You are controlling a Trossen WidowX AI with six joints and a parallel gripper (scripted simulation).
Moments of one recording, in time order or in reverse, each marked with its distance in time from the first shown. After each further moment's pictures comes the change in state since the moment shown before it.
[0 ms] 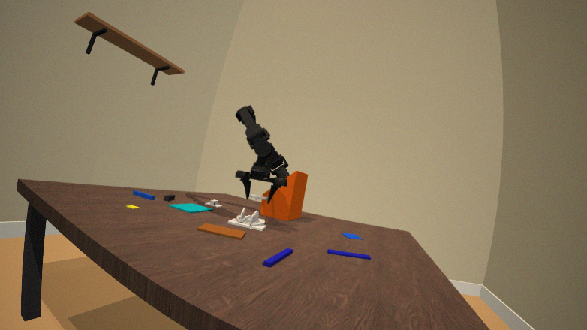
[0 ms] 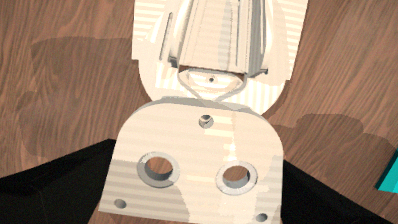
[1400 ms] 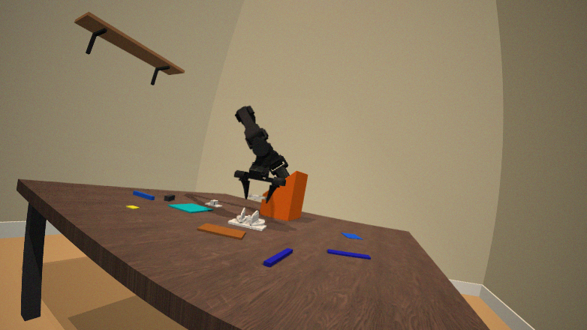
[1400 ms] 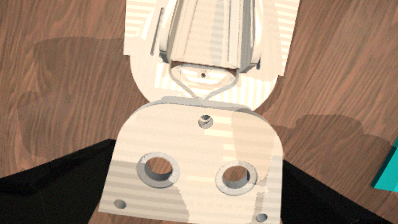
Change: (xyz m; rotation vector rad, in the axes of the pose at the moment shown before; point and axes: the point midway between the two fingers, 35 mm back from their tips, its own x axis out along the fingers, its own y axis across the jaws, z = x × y) arm 0.000 -0.006 -0.003 -0.003 -0.002 -0.001
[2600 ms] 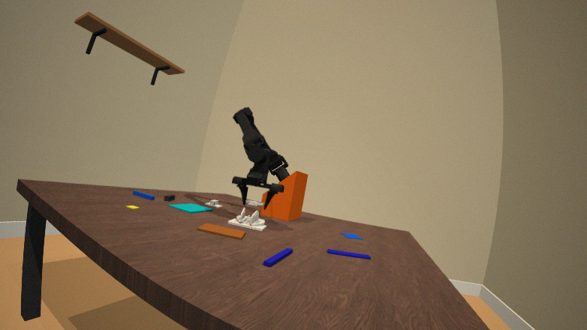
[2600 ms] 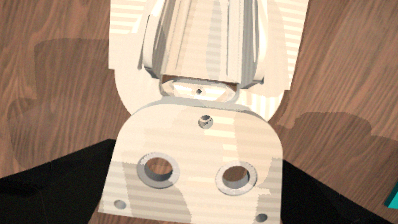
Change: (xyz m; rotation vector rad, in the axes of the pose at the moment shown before) arm 0.024 -0.003 0.004 0.013 -0.016 0.001
